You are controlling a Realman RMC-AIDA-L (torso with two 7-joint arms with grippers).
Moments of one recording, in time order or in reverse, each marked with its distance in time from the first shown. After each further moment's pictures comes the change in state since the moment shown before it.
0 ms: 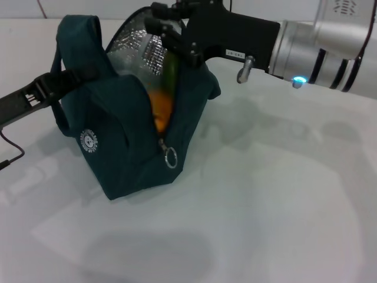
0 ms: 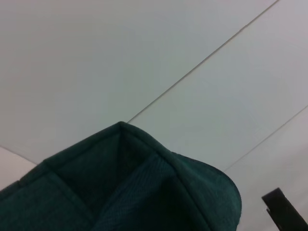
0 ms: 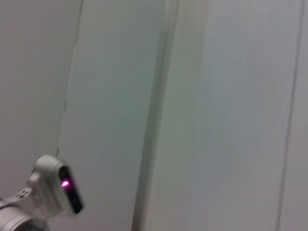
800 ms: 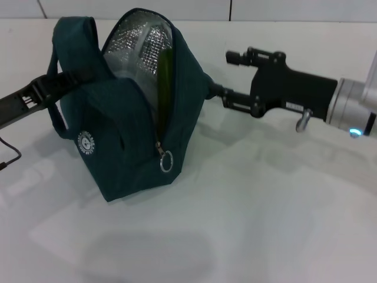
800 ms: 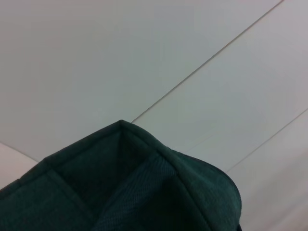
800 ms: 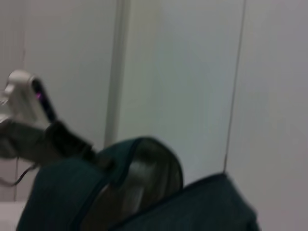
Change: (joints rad) left arm 0.009 0.004 0.000 0.002 0.000 0.000 -0.002; right arm -0.227 -0.019 0.120 -0.031 -0.229 0.001 0.006
